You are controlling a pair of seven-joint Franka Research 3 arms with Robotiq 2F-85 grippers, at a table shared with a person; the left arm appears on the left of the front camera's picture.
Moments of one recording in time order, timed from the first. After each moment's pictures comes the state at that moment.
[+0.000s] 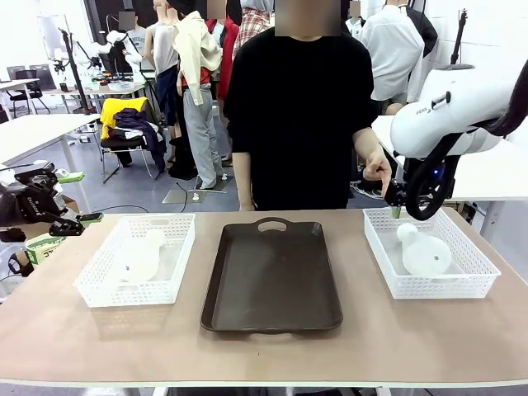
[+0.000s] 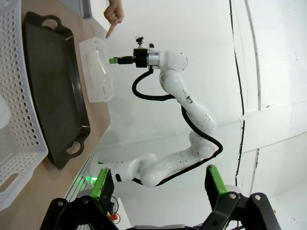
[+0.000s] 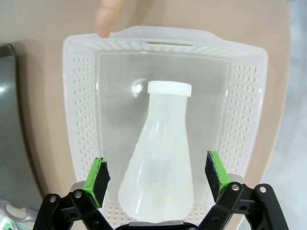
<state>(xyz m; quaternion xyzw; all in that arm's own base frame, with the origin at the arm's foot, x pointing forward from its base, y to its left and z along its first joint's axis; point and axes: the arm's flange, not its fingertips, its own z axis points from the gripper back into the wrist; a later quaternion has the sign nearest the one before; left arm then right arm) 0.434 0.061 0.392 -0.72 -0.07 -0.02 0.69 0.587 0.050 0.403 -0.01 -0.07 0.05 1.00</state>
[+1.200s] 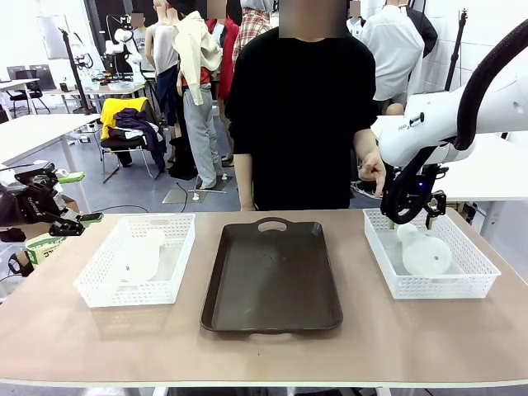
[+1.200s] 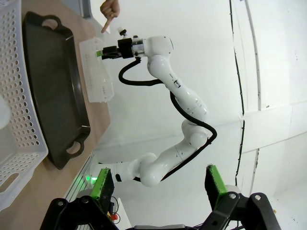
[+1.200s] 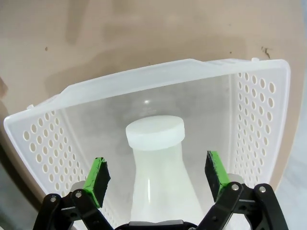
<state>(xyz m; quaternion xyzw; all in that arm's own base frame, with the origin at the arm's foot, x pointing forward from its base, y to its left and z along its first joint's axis) 0.434 0.061 0.391 -0.72 -0.07 -0.02 0.69 0.643 0.042 0.347 -0.02 0.00 -0.07 1.00</state>
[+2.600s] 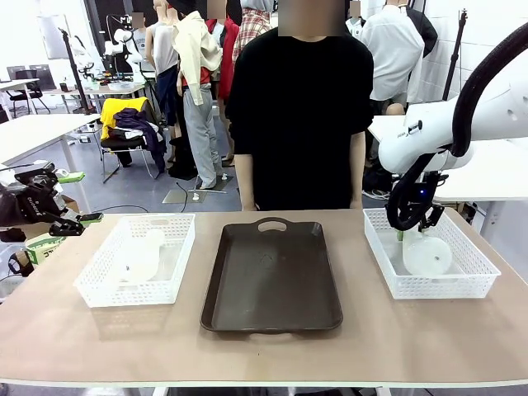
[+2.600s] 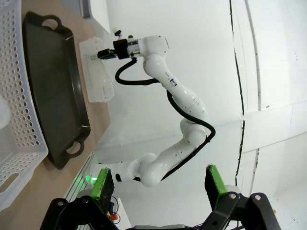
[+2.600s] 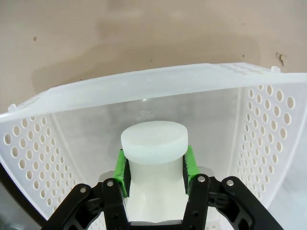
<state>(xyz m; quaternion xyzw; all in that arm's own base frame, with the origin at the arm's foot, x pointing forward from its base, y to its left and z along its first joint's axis) 0.434 0.061 0.391 -0.72 -0.07 -0.02 0.69 0.644 0.039 0.327 -0.02 0.02 -0.03 1.00</state>
